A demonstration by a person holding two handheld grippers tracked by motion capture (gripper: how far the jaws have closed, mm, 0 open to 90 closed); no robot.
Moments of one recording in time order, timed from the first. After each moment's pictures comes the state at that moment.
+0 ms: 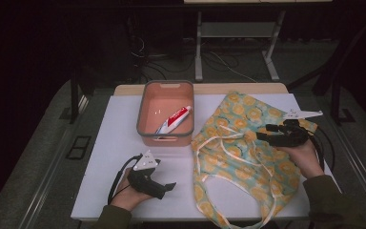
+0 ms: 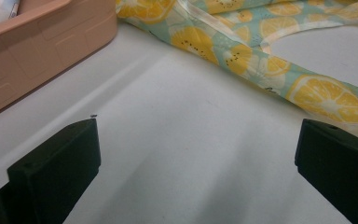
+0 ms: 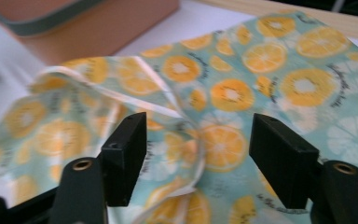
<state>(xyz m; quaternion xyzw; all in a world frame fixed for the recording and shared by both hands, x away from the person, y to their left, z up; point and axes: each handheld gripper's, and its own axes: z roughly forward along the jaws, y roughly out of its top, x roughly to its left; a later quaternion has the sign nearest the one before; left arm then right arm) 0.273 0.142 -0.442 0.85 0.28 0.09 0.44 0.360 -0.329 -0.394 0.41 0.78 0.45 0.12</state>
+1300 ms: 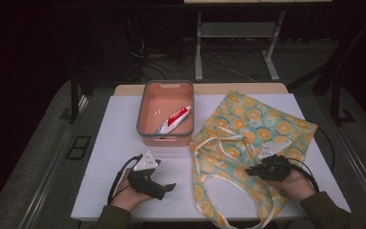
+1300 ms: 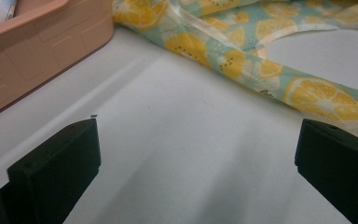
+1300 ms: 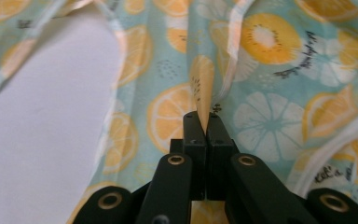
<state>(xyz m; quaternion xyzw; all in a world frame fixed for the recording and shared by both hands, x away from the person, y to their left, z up) 0.272 0.142 -0.441 0.85 0.28 0.09 0.43 0.297 -0.273 -0.438 0.27 0.90 0.34 0.04</state>
